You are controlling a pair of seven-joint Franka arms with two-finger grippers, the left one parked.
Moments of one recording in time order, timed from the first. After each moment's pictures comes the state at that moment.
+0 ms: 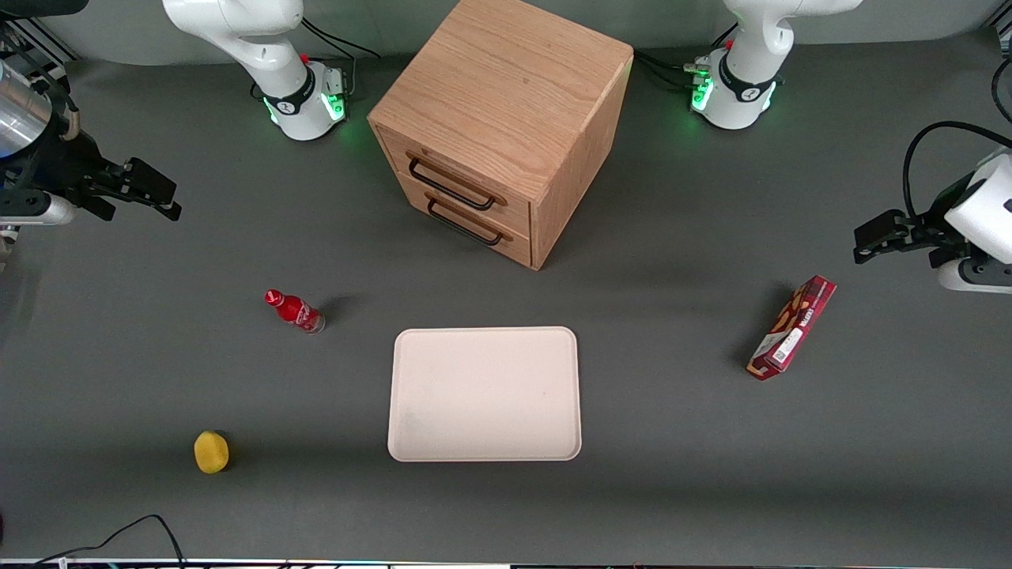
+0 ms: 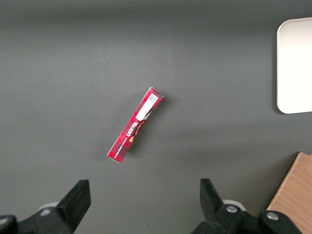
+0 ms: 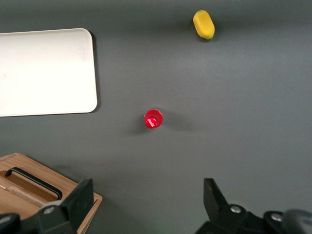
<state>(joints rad) -0.02 -0.09 0.11 -1.65 0.02 1.59 0.15</state>
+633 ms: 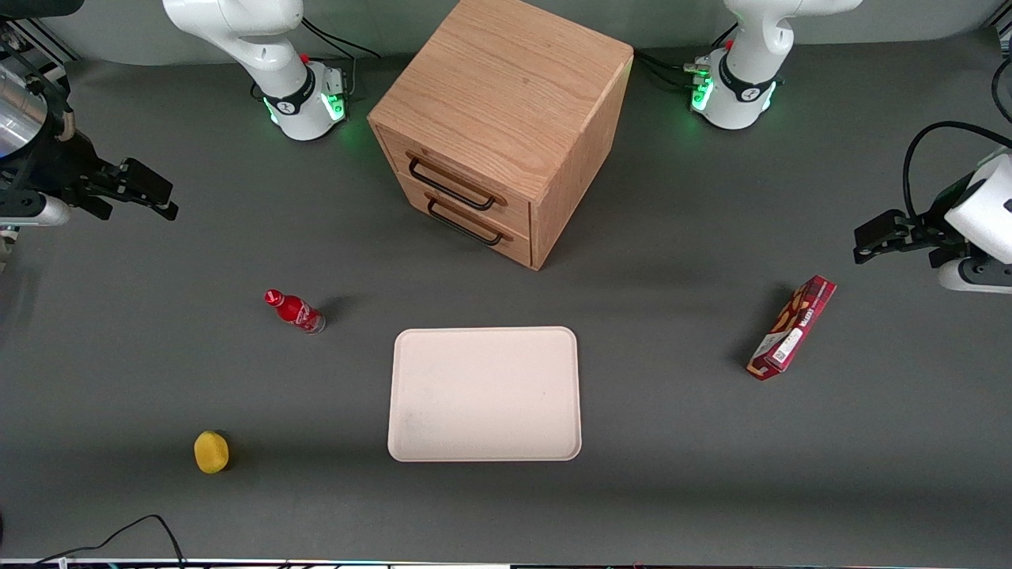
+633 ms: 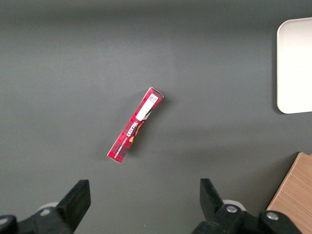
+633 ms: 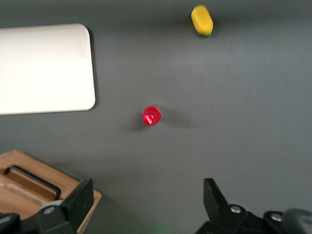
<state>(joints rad) -0.02 -0.09 0.11 -1.65 0.02 1.55 0.13</state>
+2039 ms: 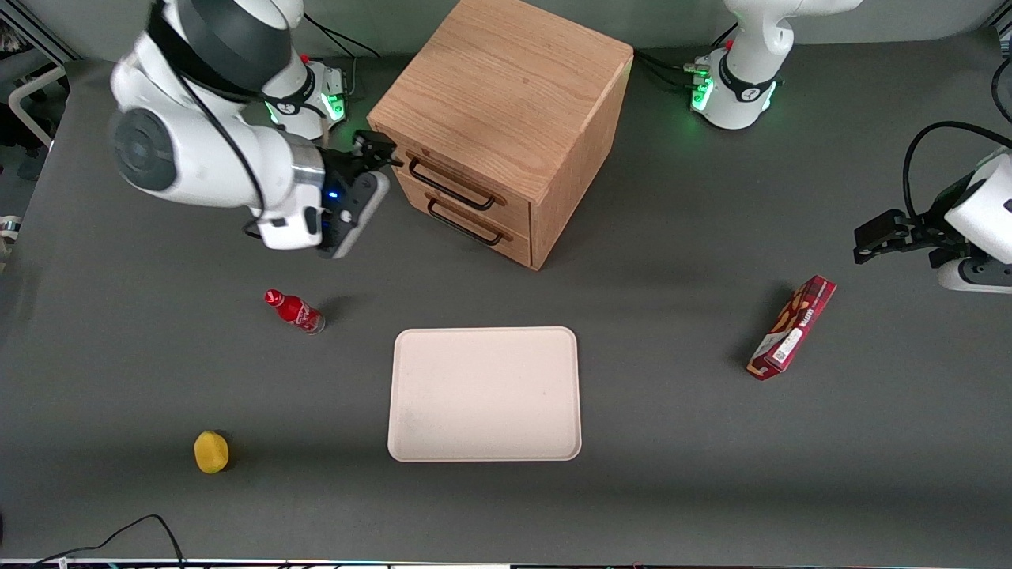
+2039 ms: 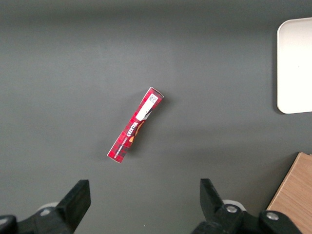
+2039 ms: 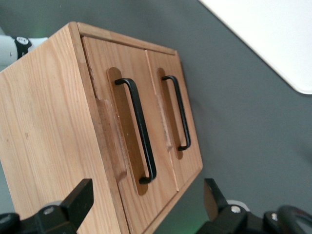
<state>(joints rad) 0.00 0.21 0.49 -1.61 0.39 1.54 -0.33</state>
